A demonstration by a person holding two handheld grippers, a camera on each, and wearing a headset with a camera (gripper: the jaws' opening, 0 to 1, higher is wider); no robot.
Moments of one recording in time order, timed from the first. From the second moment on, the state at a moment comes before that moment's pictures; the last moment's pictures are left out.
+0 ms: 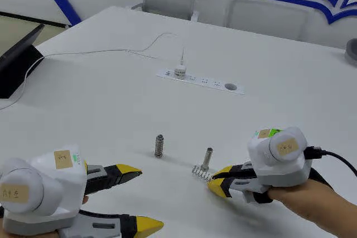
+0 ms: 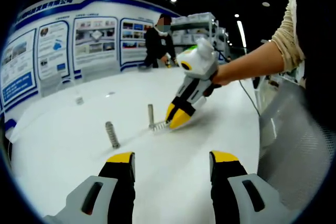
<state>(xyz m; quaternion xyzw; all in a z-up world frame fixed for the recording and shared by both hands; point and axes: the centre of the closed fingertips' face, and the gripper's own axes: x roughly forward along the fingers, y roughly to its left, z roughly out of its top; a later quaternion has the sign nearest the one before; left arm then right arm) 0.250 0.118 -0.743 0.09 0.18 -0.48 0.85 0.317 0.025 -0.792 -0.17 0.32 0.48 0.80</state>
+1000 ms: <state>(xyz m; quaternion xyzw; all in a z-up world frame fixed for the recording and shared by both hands) 0.250 0.085 -0.748 0.16 0.16 -0.55 0.81 0.245 0.069 -0.752 -0.25 0.29 0.61 0.70</state>
